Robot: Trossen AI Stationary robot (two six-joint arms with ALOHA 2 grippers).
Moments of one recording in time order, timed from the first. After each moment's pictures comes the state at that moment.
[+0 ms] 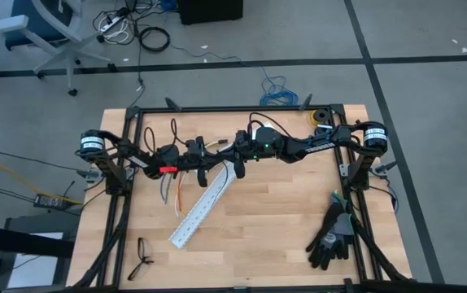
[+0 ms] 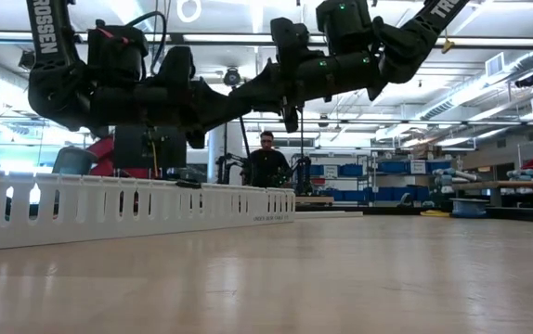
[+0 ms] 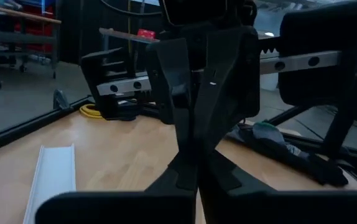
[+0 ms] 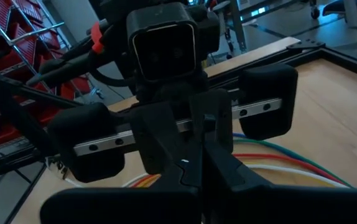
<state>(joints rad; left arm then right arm) 0.19 1.69 0.37 1.41 0.07 -0.20 -0.17 1.78 0.96 0.68 -0.19 0.34</state>
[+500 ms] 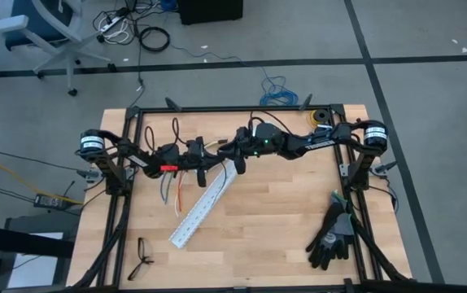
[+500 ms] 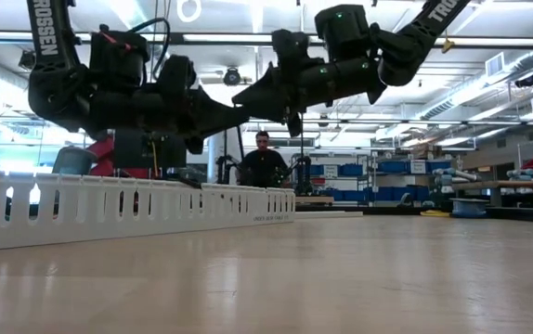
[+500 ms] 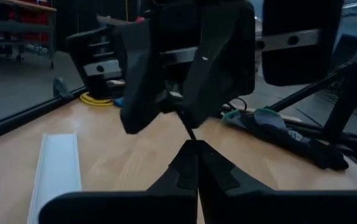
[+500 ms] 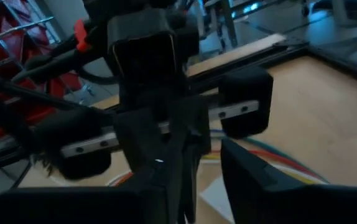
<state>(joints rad) 0.21 1.69 0.36 1.37 0.11 -0.19 -0.22 1.78 0.96 0.63 -0.22 0.32</state>
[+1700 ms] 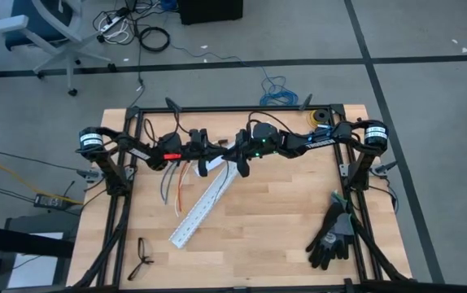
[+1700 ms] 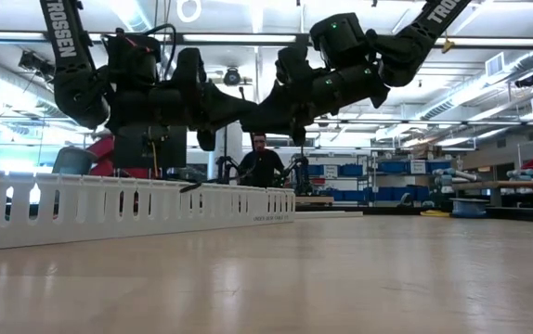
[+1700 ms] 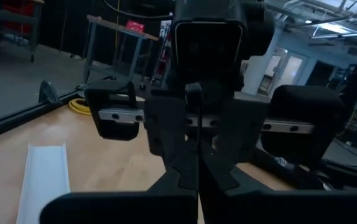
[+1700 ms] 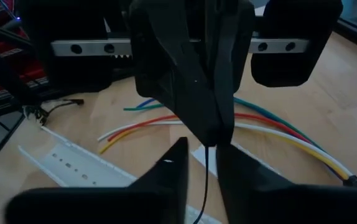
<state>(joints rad) 0.33 1.68 0.44 1.33 0.27 -0.32 -0.23 1.77 0.96 0.51 -0.28 0.21</state>
